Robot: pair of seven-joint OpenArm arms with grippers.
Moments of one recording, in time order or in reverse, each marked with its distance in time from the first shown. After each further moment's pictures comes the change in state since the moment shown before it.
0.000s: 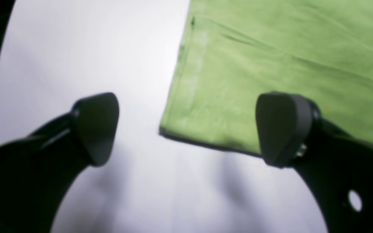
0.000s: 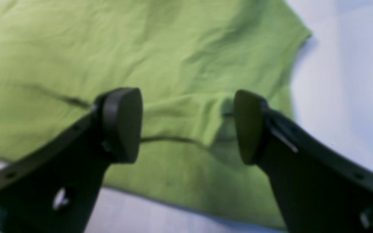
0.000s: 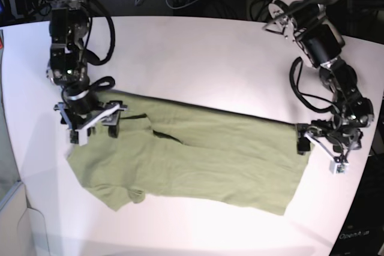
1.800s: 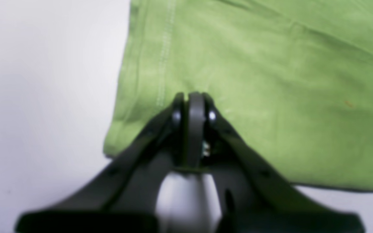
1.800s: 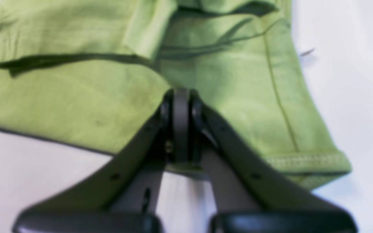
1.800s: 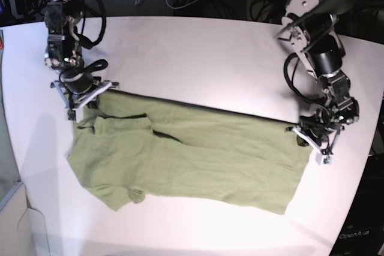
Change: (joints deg) left arm -4.0 -4.1 0.4 -25.5 4.0 0.6 -14.6; right arm -2.9 3.5 0.3 -9.4 0.0 0.0 1.1
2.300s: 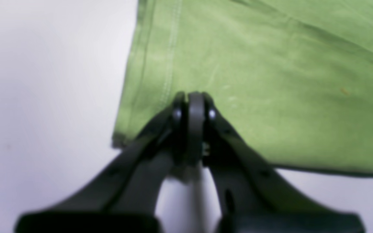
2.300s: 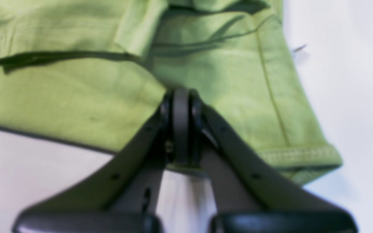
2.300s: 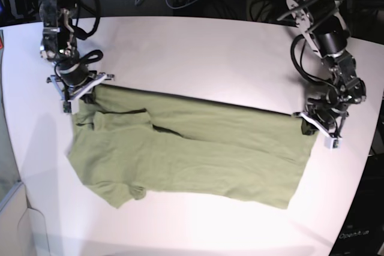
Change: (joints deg) left arm 7.6 -2.1 -0.1 2.2 -7.1 -2.3 -2.2; right arm -3.8 2.3 0.0 -0.8 1.1 1.1 5.1
